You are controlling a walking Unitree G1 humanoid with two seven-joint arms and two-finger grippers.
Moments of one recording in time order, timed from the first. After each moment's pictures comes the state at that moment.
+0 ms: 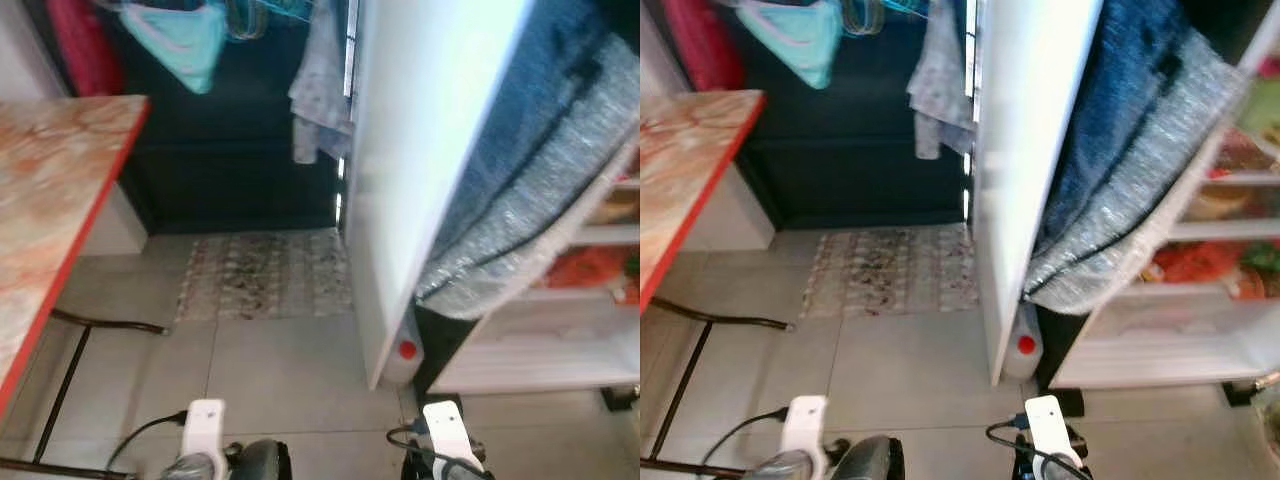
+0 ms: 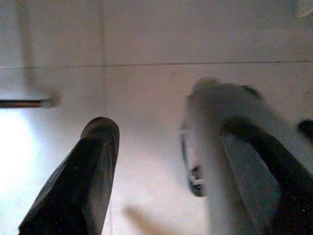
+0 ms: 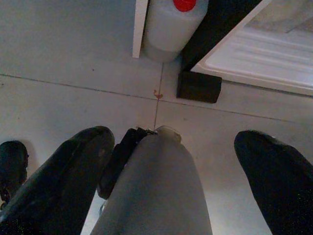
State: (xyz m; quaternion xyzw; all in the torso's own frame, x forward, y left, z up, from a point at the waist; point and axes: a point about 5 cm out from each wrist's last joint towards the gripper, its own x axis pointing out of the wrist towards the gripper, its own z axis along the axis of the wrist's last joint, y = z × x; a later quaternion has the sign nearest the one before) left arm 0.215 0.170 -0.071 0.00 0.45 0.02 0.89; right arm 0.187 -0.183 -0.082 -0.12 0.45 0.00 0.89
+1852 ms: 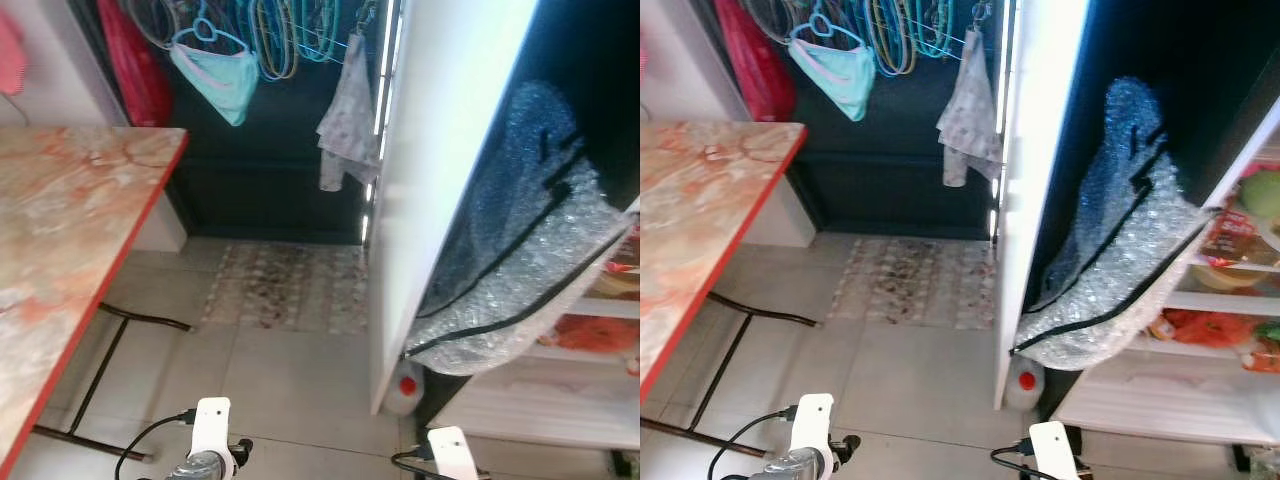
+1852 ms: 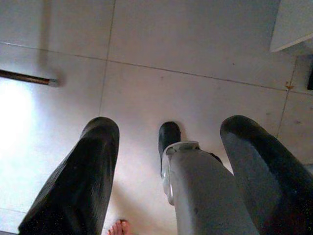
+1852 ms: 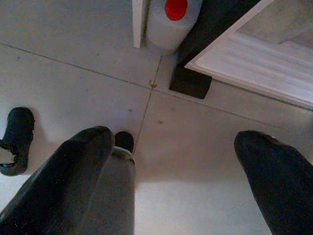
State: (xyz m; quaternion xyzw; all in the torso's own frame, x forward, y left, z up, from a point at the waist) left arm 0.216 0.166 -0.070 -0.01 0.45 0.03 0.89; right arm 0.164 -0.187 -0.093 -0.11 0.49 -0.01 0.87
